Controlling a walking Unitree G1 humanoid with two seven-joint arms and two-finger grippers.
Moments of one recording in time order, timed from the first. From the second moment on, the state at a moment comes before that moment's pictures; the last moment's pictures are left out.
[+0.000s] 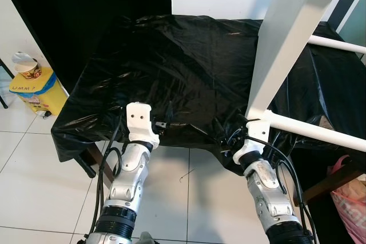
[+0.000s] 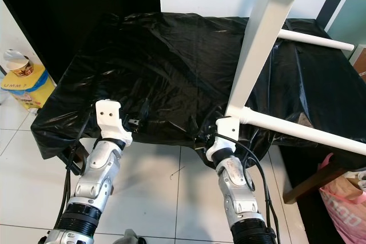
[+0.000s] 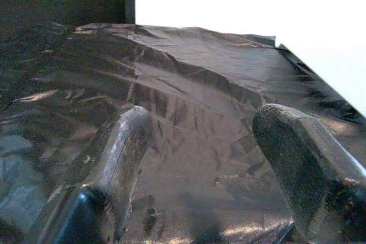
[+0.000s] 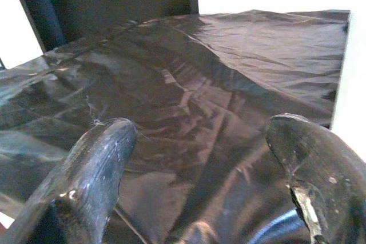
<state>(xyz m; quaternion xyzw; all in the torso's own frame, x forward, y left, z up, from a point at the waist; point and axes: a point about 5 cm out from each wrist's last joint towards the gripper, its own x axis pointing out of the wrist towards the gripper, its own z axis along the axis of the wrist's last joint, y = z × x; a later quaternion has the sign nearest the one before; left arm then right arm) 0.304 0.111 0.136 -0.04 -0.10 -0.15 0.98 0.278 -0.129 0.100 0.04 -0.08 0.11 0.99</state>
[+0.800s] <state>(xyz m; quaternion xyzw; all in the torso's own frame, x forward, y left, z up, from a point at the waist) 0.300 0.078 0.175 -0.07 -0.13 -0.23 0.96 0.305 -0.142 0.111 -0.01 -0.10 -0.10 0.99</state>
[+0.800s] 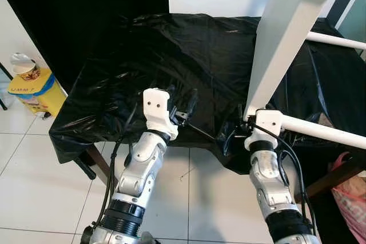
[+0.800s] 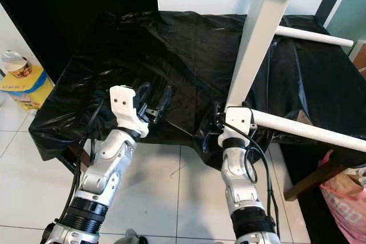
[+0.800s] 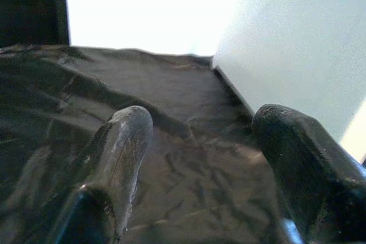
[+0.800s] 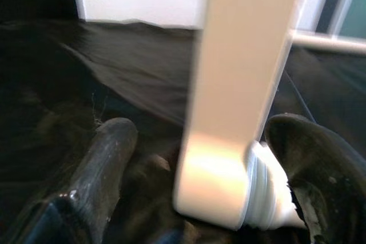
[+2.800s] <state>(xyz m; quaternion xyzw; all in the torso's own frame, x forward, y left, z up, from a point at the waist) 0.302 0.131 0.209 0.03 -0.13 -0.22 0.97 0.391 -0.129 0.171 0.04 -0.09 -0.11 0.99</state>
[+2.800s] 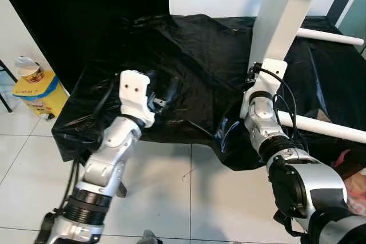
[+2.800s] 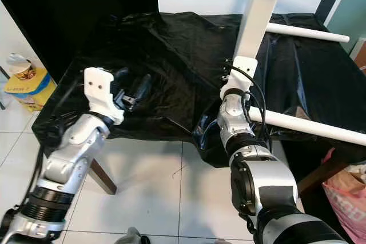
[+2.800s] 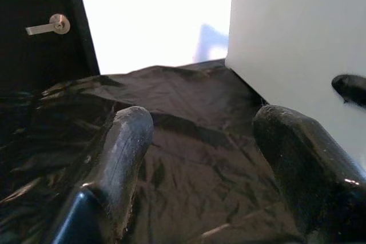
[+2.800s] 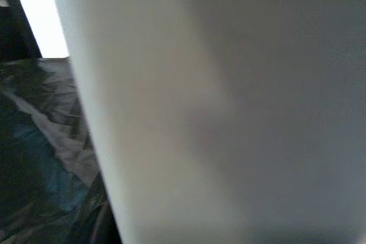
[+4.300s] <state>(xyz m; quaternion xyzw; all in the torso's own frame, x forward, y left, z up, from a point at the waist) 0.282 0.163 0.229 0.05 -0.13 -0.23 0.96 0.376 -0.016 0.183 0.08 -0.11 0.16 0.98</state>
